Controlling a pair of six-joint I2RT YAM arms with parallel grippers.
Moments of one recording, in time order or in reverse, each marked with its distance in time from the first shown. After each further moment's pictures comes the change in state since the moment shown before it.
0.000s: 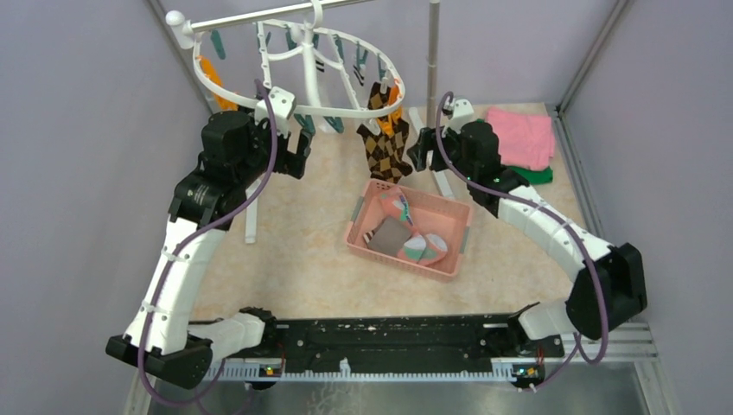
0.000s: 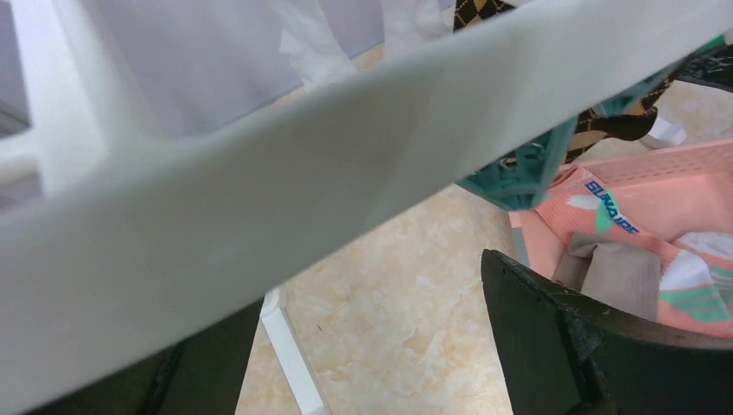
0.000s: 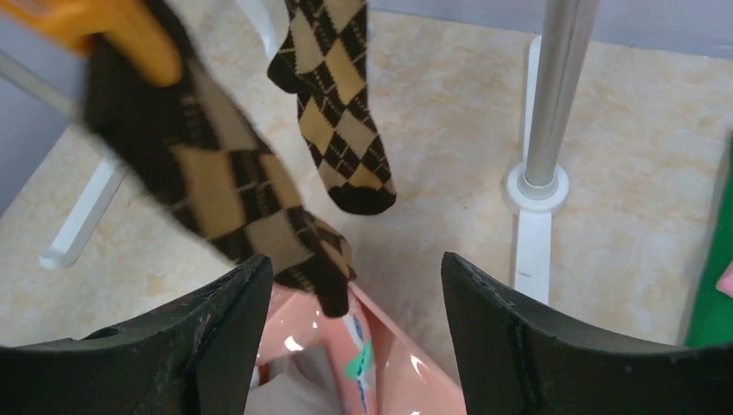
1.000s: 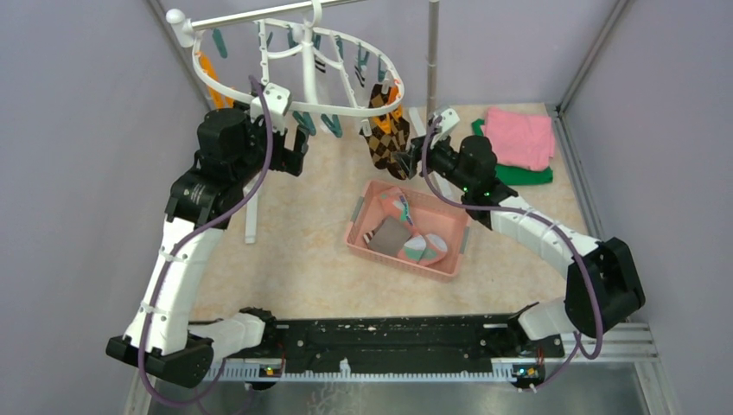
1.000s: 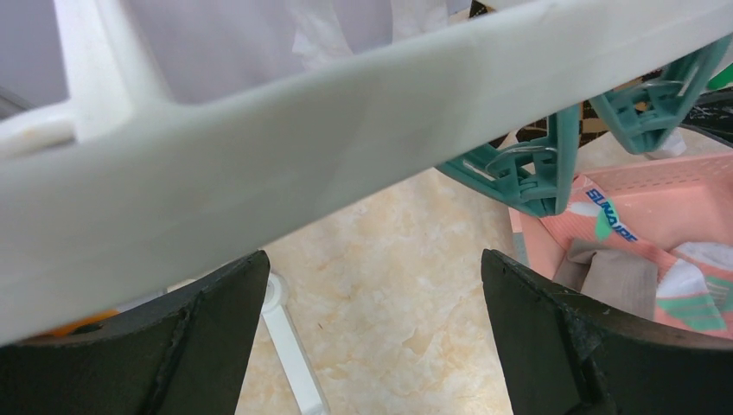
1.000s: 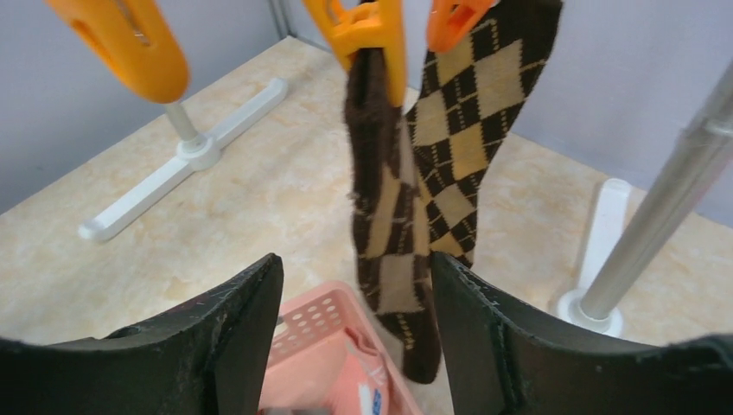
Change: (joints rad) left arm 0.014 0.010 0.035 -0.021 -0.012 -0.022; right arm -0.001 0.054 -0.152 0.436 -0.260 -0.137
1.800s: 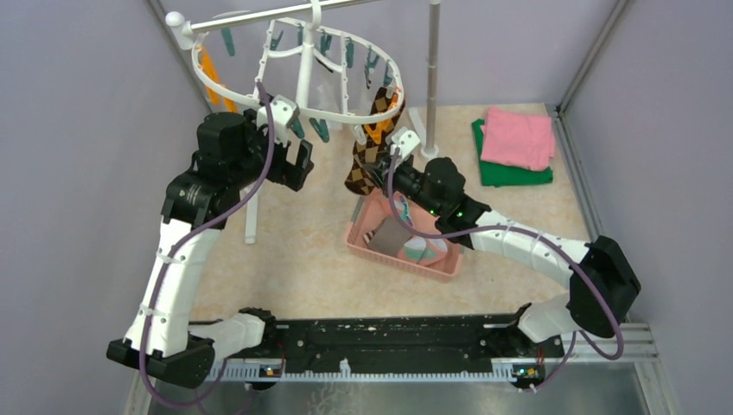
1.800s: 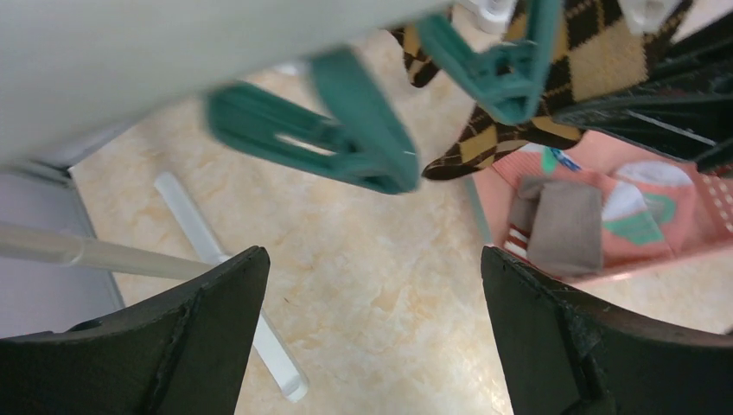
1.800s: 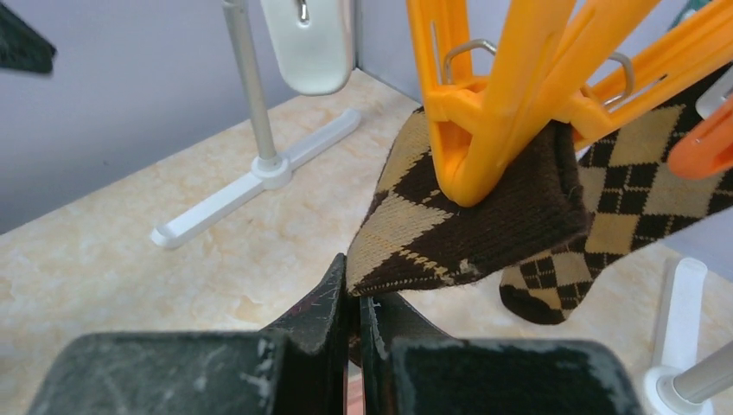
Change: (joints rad) left arm 0.027 -0.002 0.017 -0.113 0.137 0.018; right arm 0.289 0.018 0.024 0.060 0.216 -0.105
